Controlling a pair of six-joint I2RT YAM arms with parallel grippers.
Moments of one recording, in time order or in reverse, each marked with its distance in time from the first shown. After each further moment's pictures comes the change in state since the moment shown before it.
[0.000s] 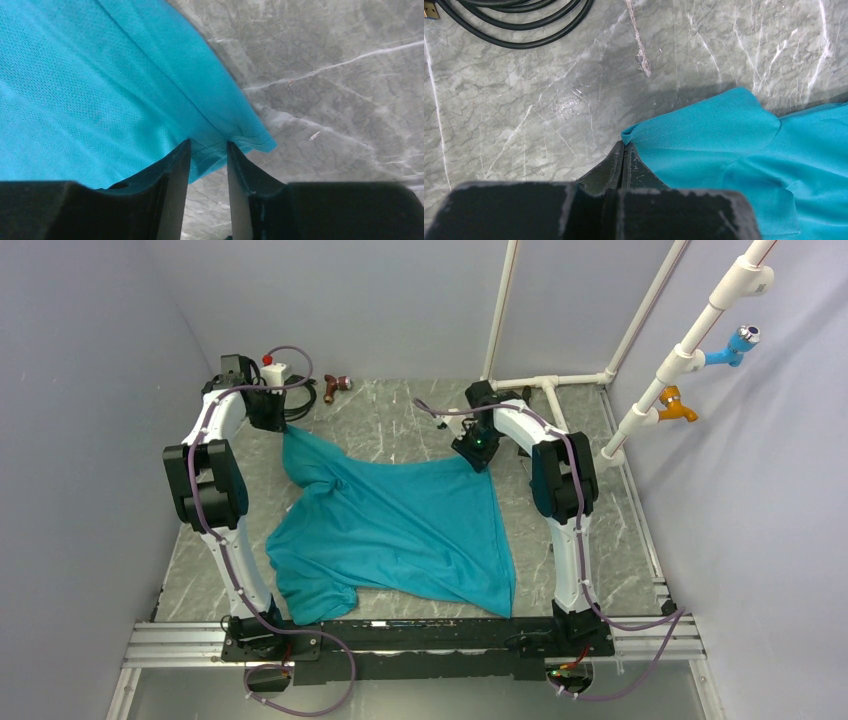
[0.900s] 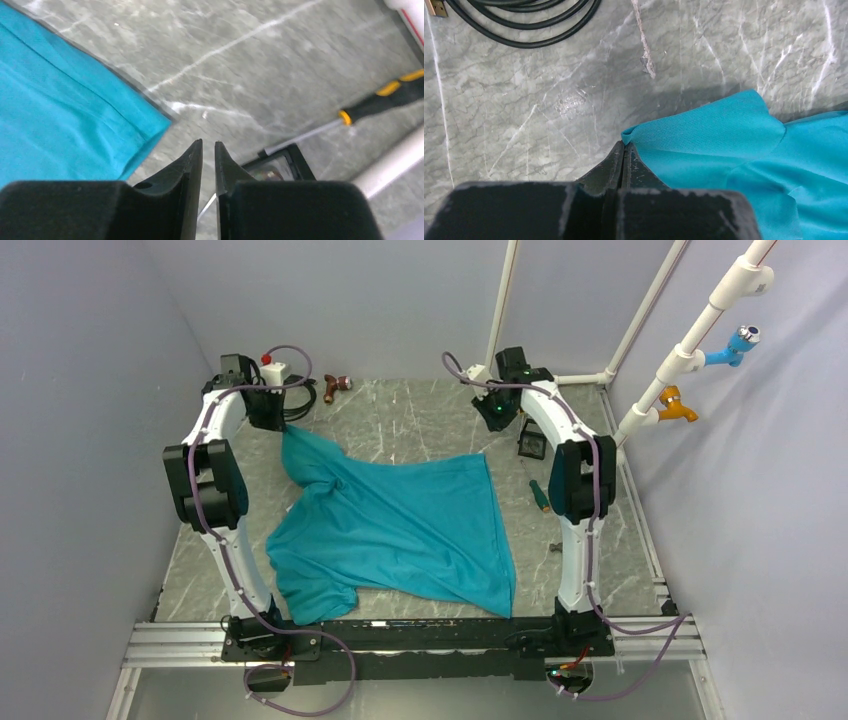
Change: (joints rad) left arm 0.001 -0.003 -0.012 0.008 -0.023 -0.013; right arm -0.119 -0.080 0.112 0.076 -0.025 0.077
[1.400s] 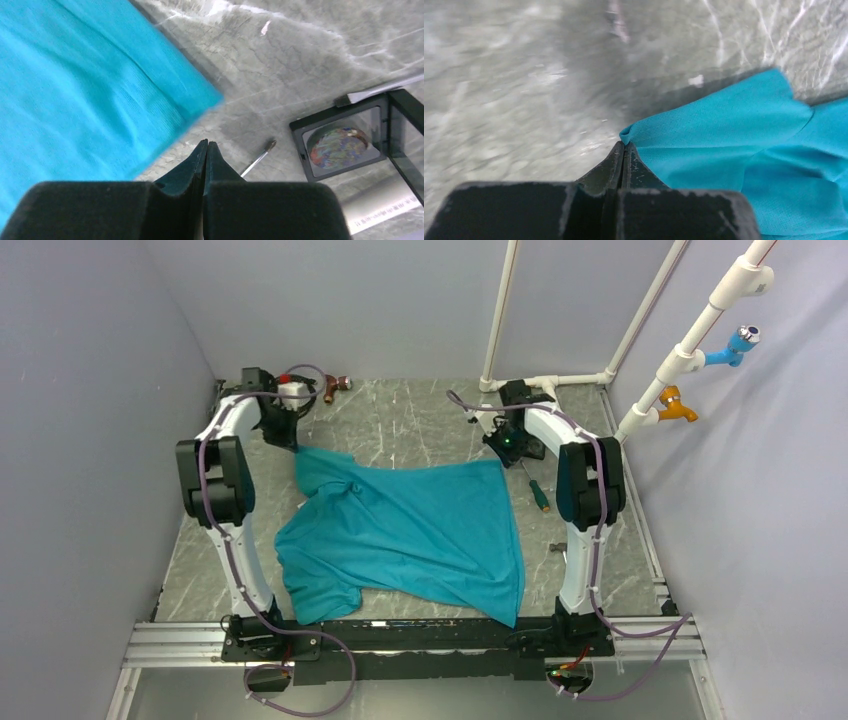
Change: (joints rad) left arm -0.083 0.059 -0.042 -0.075 -0.038 -0.008; right arm -0.014 -0.059 -0.301 -0.001 0.064 -0.063
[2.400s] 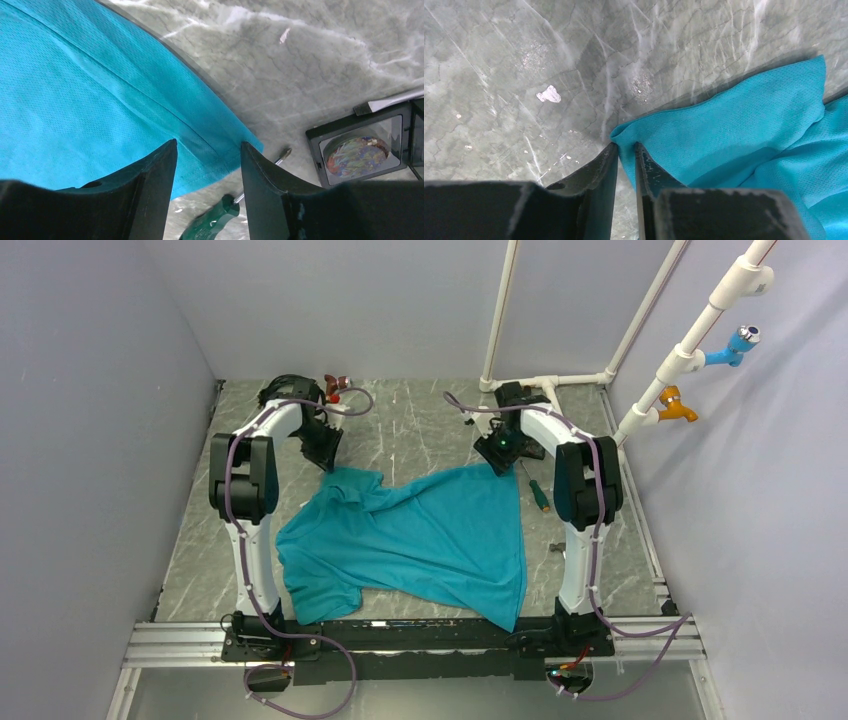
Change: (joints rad) left arm -0.180 0.030 -0.030 -0.084 -0.034 0.036; right arm 0.025 0.002 -0.002 0.003 -0.006 0.042
